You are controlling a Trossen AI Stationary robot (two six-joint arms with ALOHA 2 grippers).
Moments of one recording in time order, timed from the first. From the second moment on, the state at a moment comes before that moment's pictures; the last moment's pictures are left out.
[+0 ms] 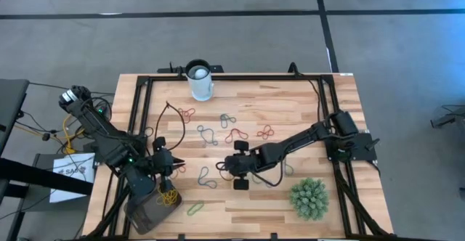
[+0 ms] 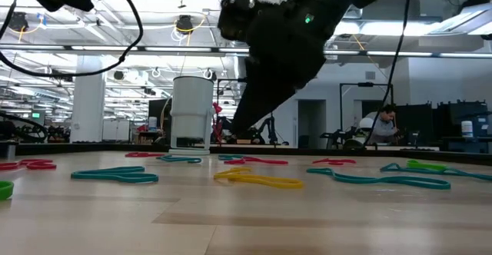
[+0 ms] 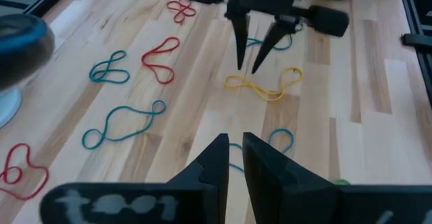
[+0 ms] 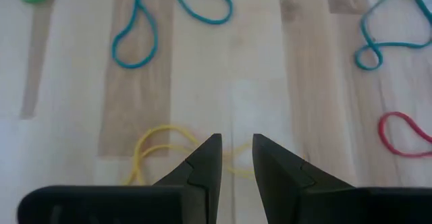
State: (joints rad) left arm -0.81 1.11 0.85 -0.72 -0.77 -0.84; right arm 0.29 2.02 1.34 -0.33 0.21 0.17
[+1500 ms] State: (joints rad) left arm -0.76 1.11 0.85 -0.68 -0.78 -0.83; right arm 0.25 2.01 1.42 -0.23 0.08 0.07
